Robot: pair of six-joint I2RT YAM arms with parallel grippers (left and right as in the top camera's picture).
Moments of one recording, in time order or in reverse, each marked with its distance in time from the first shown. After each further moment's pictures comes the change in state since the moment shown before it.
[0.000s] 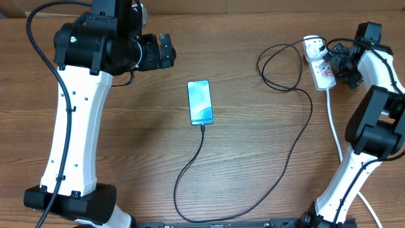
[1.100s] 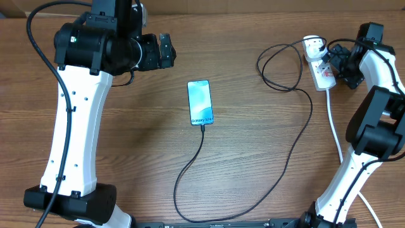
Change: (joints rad) left arm 0.000 0.000 0.000 0.000 0.000 0.000; right arm -0.008 0.000 0.008 -0.038 -0.066 -0.048
